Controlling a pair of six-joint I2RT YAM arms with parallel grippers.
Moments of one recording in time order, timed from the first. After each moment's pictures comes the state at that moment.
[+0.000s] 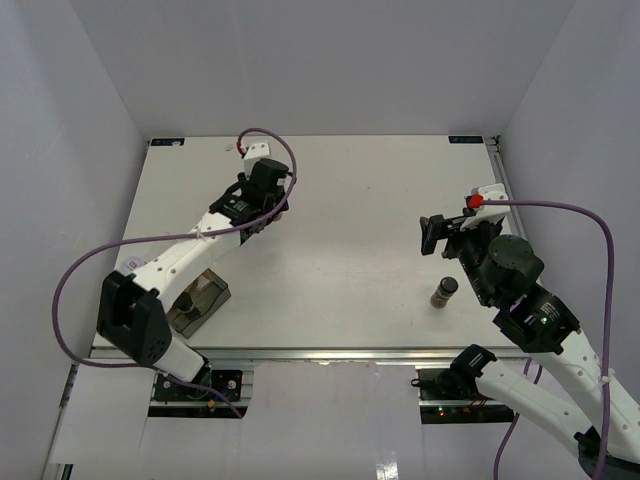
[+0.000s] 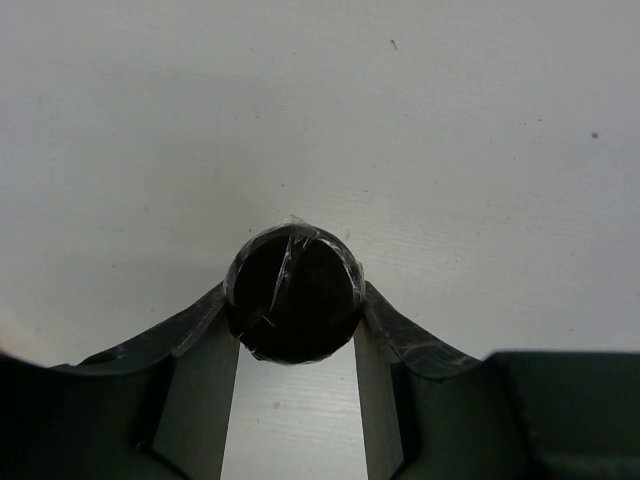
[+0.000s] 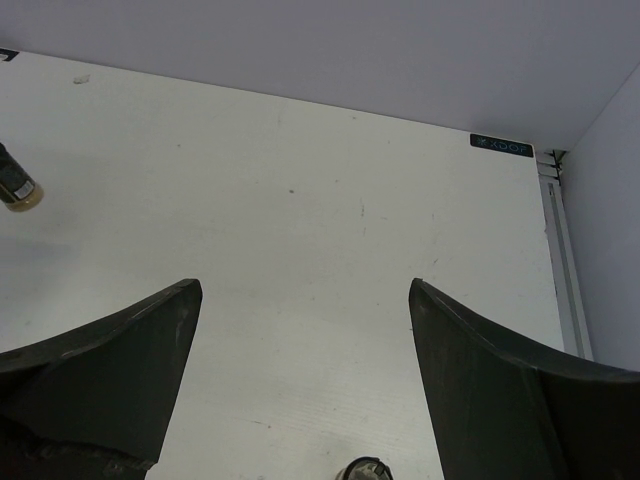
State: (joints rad) left arm -0.57 1.55 1.30 -0.42 -0.52 -0.49; right arm 0.73 0.62 0.93 -0.40 0.49 -0.01
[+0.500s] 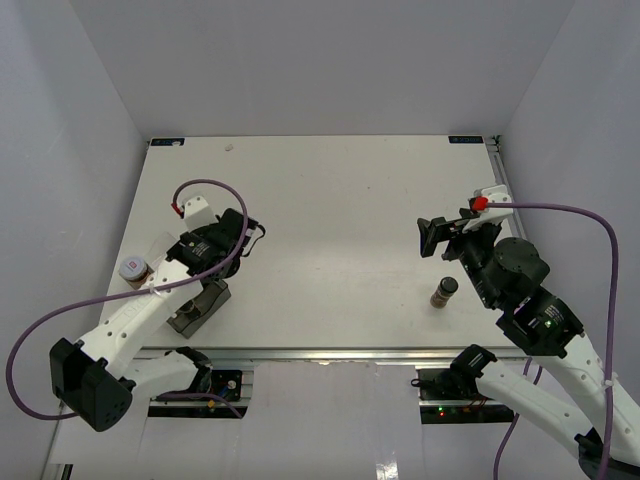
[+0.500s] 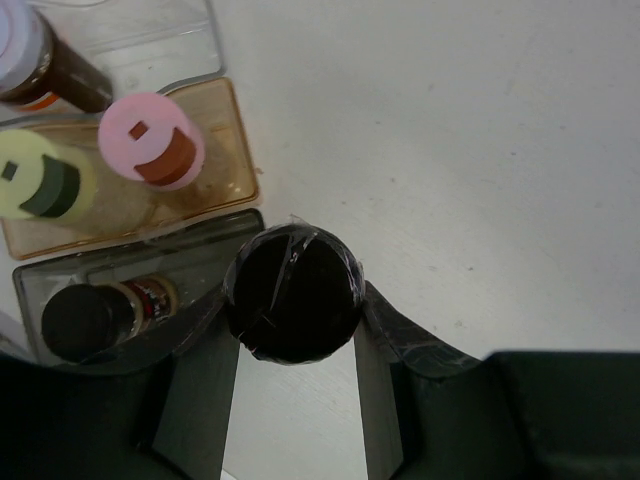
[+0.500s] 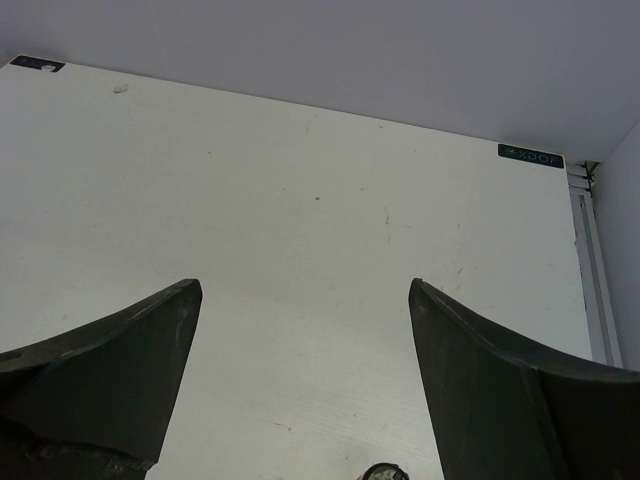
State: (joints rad) left arm -0.58 1.12 1.02 -0.95 -0.81 -0.97; right arm 0.73 0.60 0.94 -0.40 0.43 0.01
